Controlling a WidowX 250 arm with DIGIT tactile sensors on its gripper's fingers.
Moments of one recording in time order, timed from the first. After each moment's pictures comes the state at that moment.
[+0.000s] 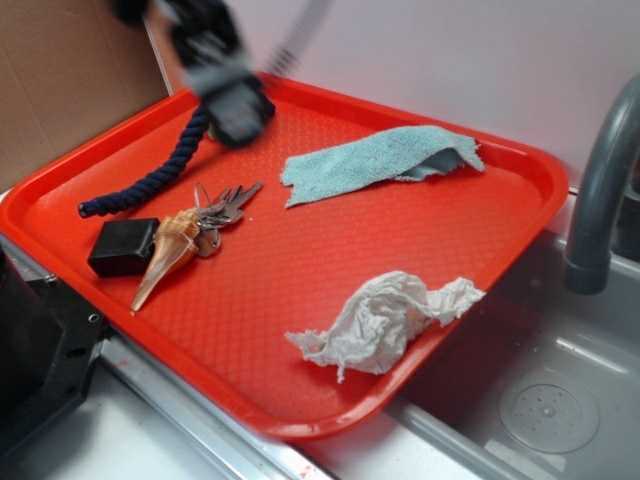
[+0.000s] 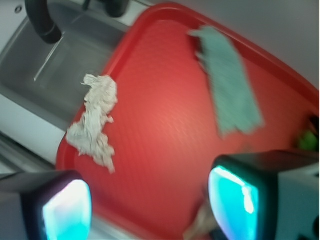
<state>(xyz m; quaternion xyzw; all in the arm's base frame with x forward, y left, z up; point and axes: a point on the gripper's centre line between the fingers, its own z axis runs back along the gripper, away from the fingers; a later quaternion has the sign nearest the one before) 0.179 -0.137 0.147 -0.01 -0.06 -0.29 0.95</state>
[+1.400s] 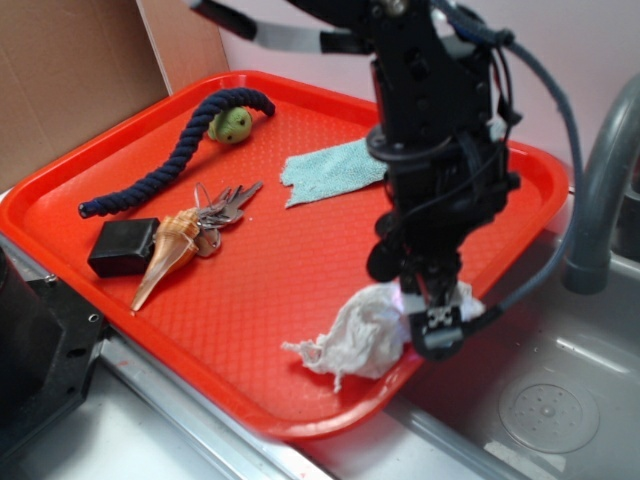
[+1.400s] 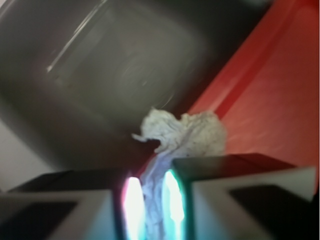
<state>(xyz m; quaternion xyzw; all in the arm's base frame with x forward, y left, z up) 0.195 -0.215 0.044 -0.08 -0.01 -0.34 0.94</state>
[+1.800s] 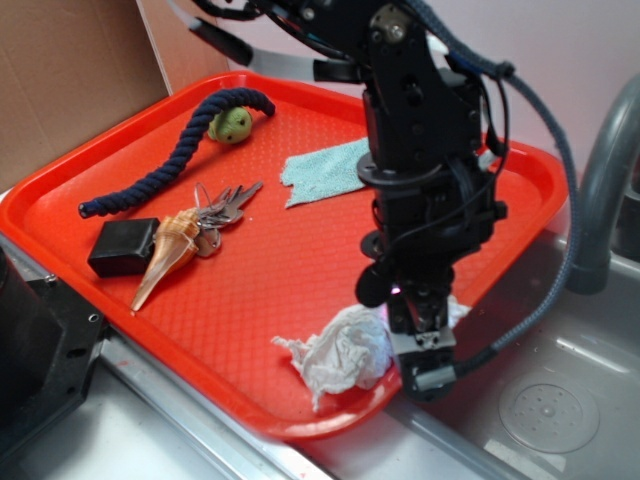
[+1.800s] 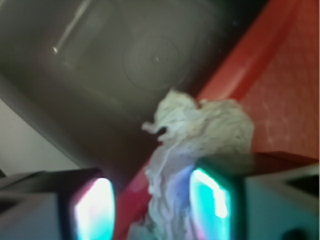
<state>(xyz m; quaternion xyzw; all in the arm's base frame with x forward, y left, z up) 0.184 -0.212 0.040 -0.09 0.03 -0.32 0.94</state>
